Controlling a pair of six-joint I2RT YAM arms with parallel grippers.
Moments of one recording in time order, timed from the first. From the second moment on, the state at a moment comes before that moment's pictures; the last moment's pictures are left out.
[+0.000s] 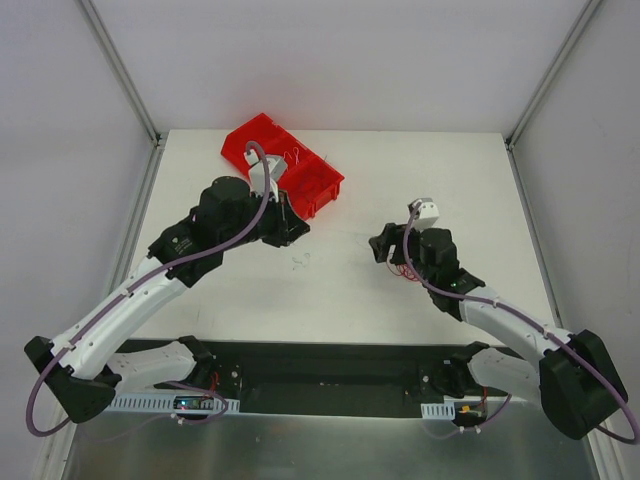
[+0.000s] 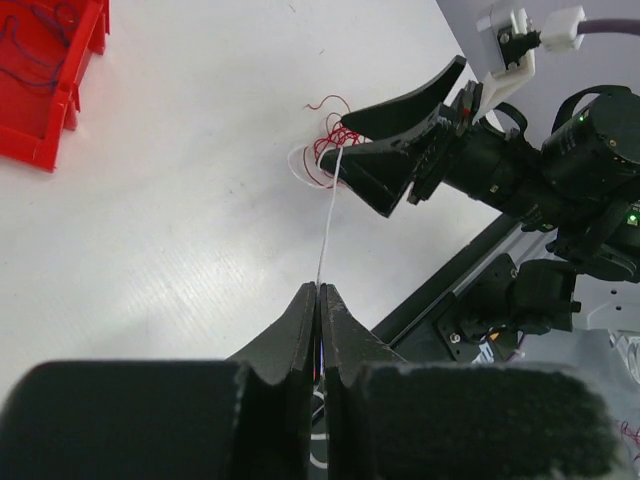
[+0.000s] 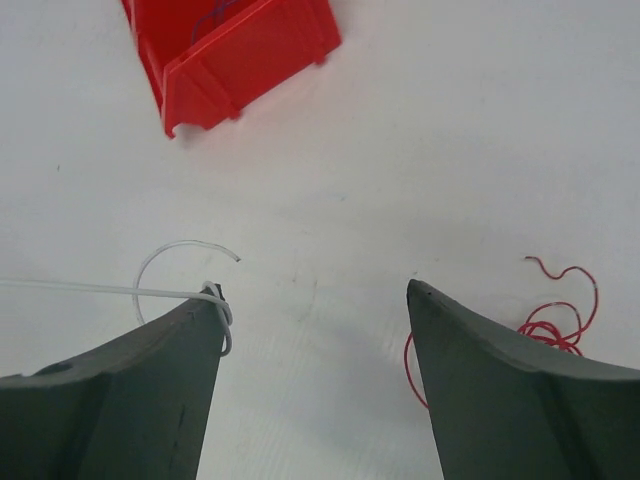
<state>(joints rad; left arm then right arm) -0.72 1.06 1.18 -0.53 0.16 -0.51 0.56 1.08 0.49 0.24 0.12 0.36</state>
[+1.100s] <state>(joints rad) -0.46 0.90 1.26 -0.70 0.04 -0.48 0.80 1.18 0.65 0.02 -0.27 0.04</state>
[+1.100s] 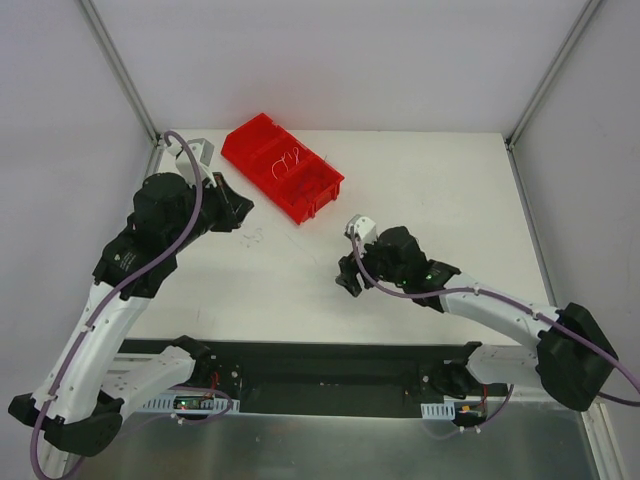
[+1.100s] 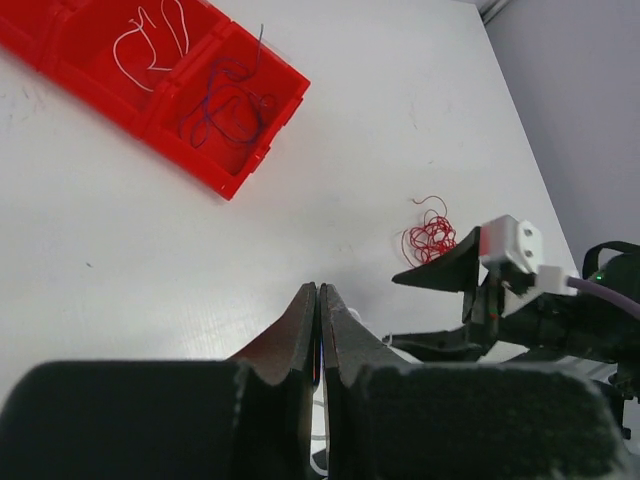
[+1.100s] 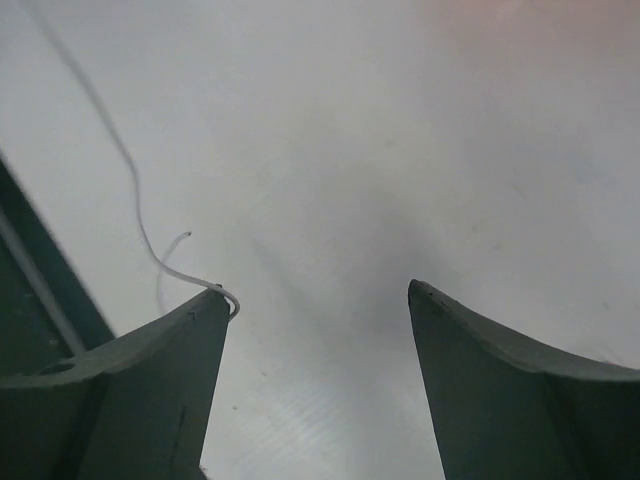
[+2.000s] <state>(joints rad) -0.46 0.98 1.08 -0.55 0.35 -0.64 0.97 1.18 0.97 0.06 -0.28 0.47</state>
